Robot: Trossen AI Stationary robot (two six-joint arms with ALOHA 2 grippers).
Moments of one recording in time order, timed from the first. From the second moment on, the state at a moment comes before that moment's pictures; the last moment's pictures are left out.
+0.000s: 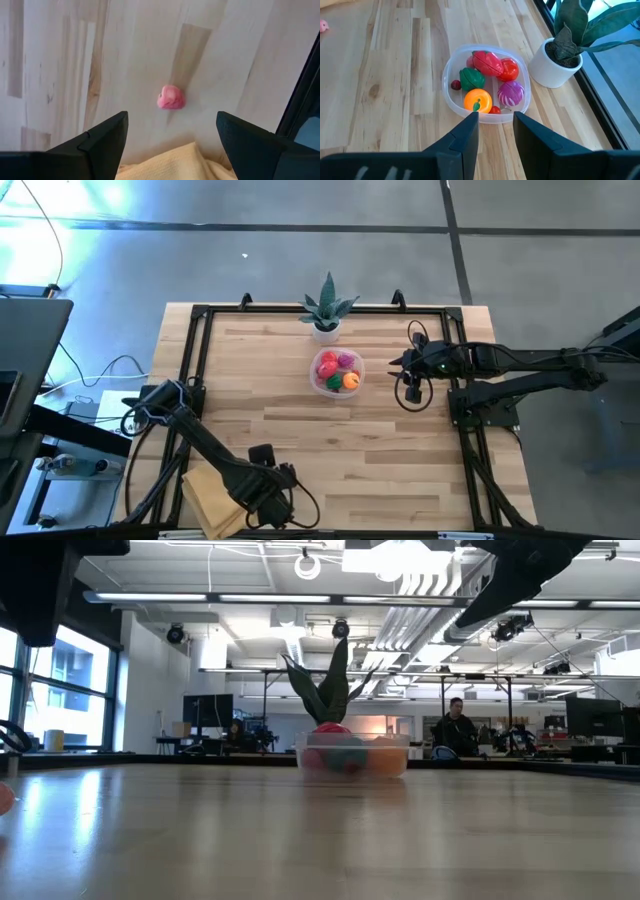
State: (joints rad) left arm -0.60 2.02 1.67 -1.20 -0.18 -0.93; right arm -0.04 0.86 0.79 -0.59 0.21 -0.05
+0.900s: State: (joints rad) left arm -0.61 2.04 1.51 -1.06 -0.11 -1.03; right arm -0.04 0.86 0.79 -0.59 0.21 -0.05
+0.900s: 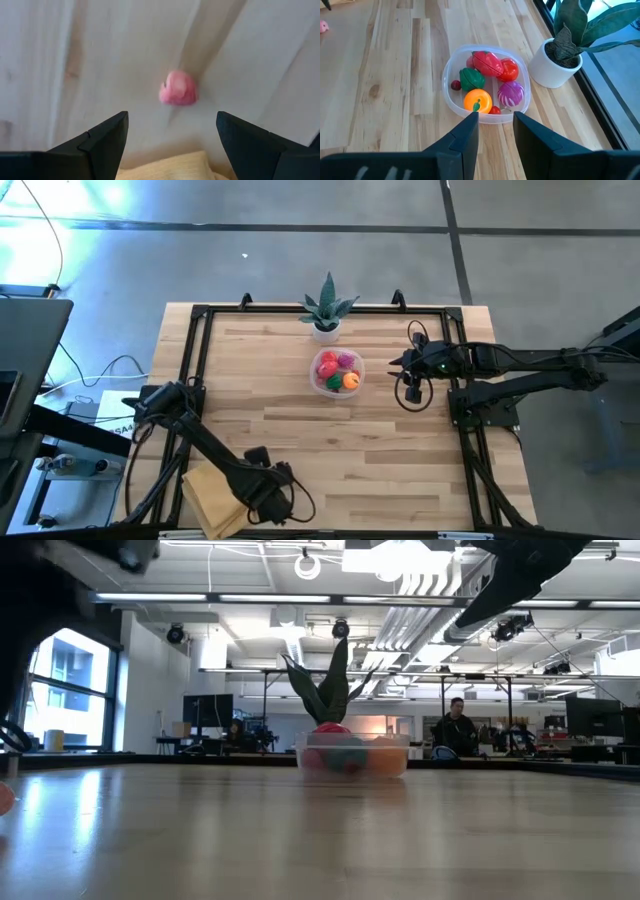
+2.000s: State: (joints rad) left arm -0.54 2.05 1.40 -0.86 -0.06 -0.94; right arm -0.04 0.86 0.79 -0.59 0.21 -0.05
